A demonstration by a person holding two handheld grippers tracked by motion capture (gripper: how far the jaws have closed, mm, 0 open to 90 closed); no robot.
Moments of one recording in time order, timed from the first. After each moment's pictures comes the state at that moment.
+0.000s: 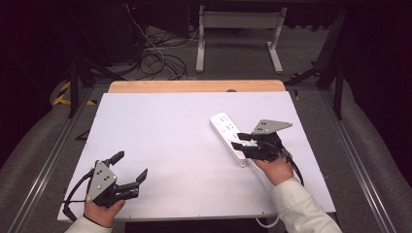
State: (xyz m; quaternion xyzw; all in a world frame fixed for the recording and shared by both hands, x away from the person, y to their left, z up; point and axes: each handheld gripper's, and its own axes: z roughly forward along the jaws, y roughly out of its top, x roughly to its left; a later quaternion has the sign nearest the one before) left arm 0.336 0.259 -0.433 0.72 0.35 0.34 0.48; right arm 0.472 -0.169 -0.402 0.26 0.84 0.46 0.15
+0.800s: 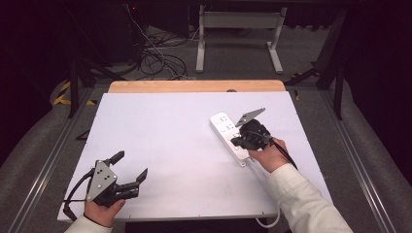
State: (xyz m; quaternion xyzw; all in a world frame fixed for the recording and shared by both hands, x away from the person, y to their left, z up) left arm 0.338 0.259 -0.434 0.73 0.35 0.34 0.48; right arm 0.516 -0.142 -0.410 0.26 0.91 0.30 0.10
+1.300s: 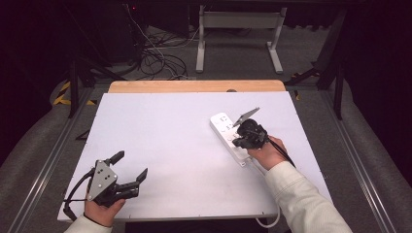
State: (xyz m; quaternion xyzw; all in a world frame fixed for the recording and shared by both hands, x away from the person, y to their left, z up) left arm 0.338 0.259 -0.434 0.73 0.35 0.34 0.48; right arm 0.531 -0.140 -0.427 0.28 0.92 0.25 0.09
